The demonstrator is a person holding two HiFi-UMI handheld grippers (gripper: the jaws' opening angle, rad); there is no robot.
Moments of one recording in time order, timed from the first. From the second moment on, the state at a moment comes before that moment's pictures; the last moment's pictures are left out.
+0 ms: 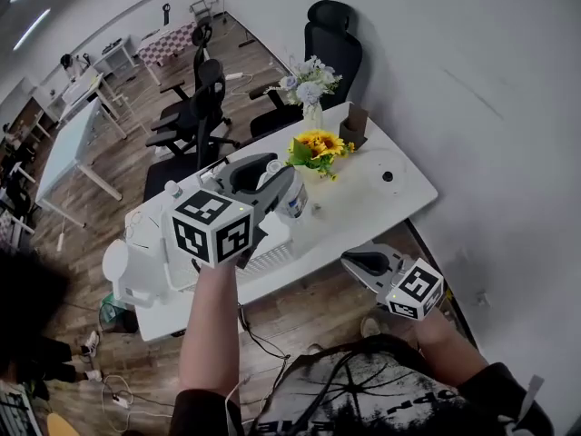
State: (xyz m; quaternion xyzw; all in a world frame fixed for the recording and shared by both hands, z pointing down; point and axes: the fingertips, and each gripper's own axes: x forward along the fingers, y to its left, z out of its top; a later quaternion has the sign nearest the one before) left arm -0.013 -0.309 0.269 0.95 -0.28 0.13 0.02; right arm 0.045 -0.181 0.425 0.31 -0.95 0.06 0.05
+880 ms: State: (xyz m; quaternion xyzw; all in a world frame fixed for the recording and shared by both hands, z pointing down) left arm 0.114 -0.334 0.386 0.95 -0.29 0.10 0.05; right arm 0.154 -0.209 0.471 0.33 -0.94 0.10 0.09
